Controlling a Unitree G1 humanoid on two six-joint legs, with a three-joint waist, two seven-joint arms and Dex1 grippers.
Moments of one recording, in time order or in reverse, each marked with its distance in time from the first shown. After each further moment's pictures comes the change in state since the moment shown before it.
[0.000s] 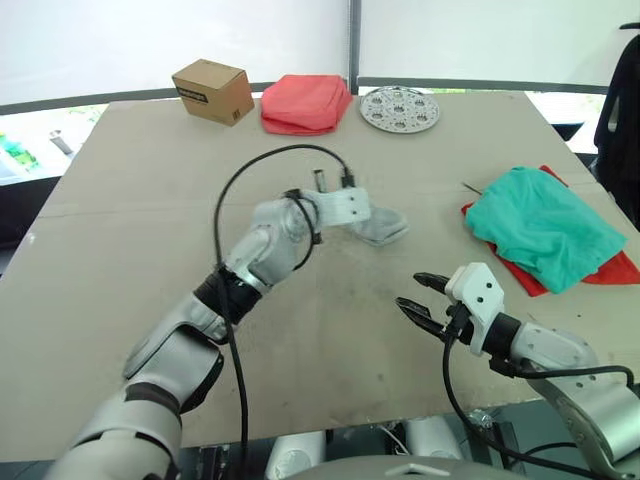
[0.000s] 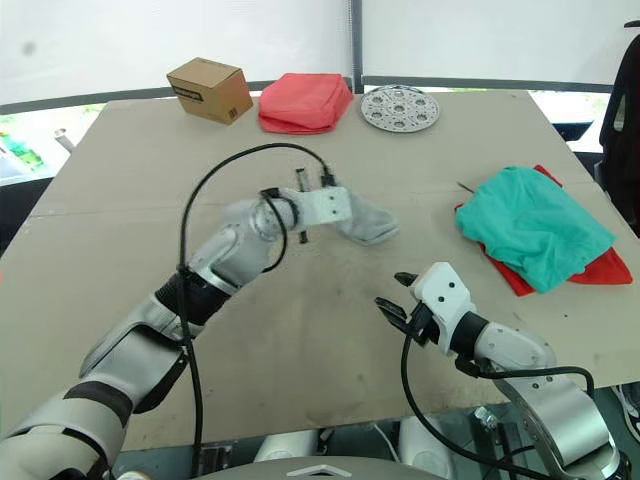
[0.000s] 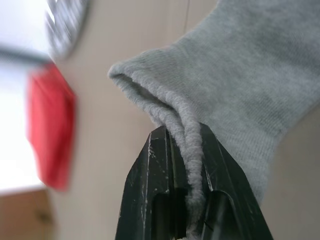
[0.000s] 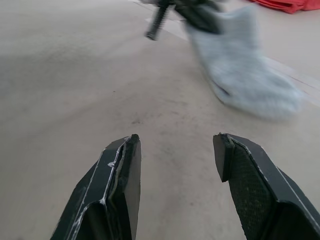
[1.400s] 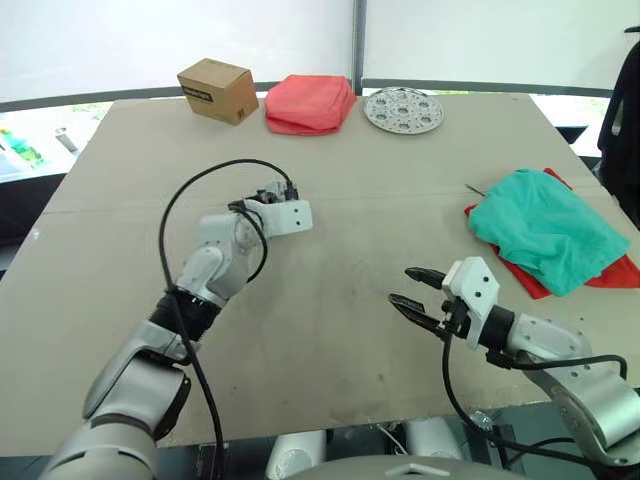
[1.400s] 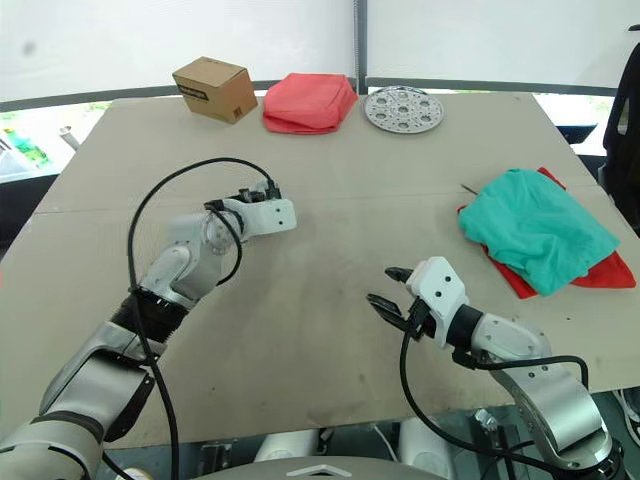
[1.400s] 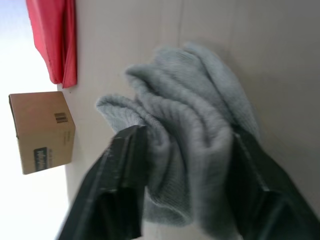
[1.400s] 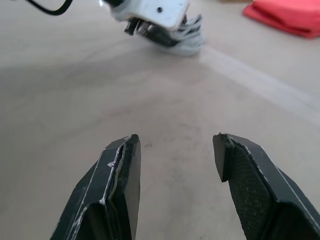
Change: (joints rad) left arm 0.202 0.079 0.174 -0.073 0.206 -0.216 0.037; right arm -0.046 0.027 0.000 0.052 0.030 -0.092 0.056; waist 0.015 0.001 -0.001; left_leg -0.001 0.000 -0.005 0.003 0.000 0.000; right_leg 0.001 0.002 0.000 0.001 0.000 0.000
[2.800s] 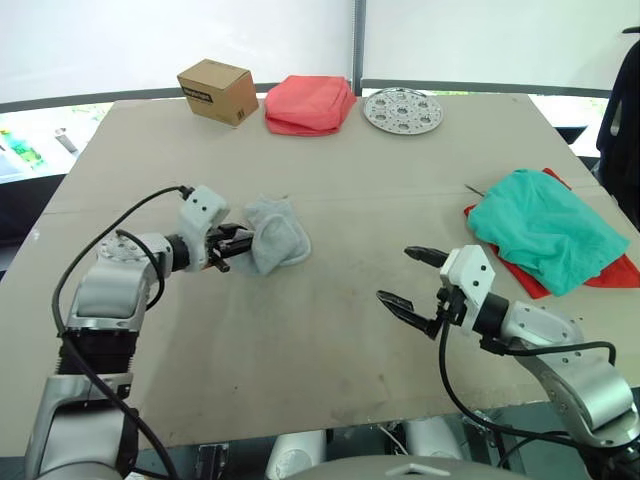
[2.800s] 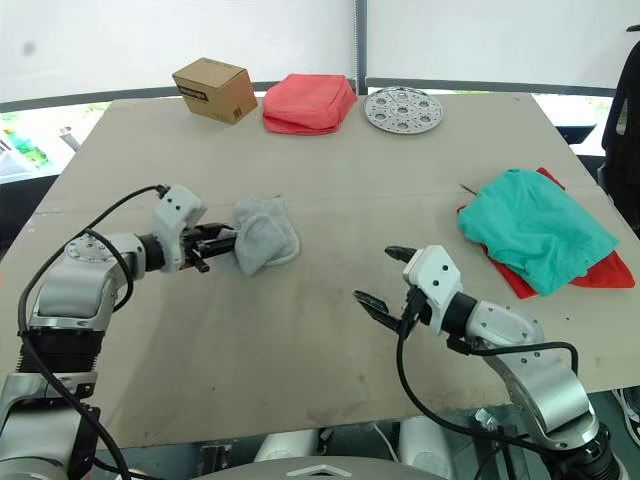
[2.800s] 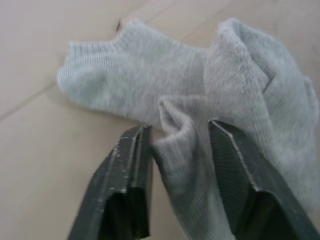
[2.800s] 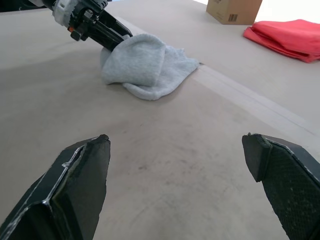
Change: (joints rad) left arm 0.208 0.121 0.431 -0.030 -0.889 0.334 -0.241; right arm -0.069 0.006 0.024 0.078 -0.012 -0.042 0.039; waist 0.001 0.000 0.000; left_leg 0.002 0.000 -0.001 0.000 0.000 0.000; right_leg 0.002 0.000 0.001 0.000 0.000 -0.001
